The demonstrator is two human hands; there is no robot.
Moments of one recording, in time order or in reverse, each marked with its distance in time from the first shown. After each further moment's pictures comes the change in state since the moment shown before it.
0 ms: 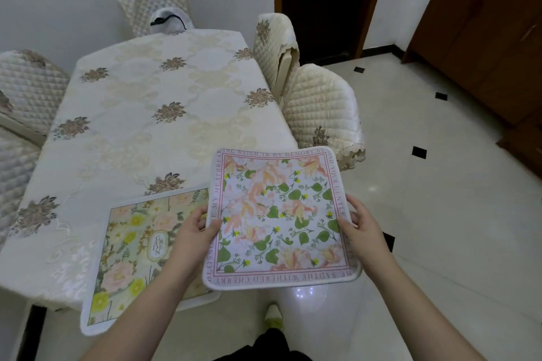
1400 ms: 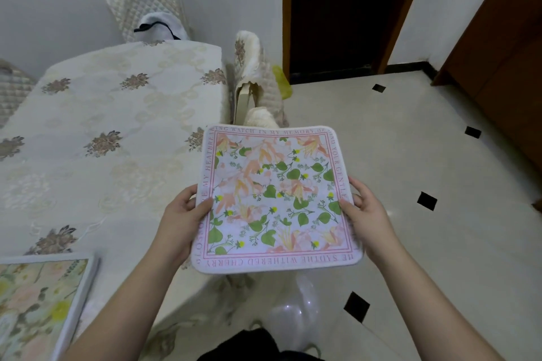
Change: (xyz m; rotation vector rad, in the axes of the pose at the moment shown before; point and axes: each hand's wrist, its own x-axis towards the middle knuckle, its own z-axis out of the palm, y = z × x) left_hand 0.162 0.160 0.299 -0.246 0.164 0.014; right_hand 0.332 -0.115 -0.224 0.124 -0.198 -0.019
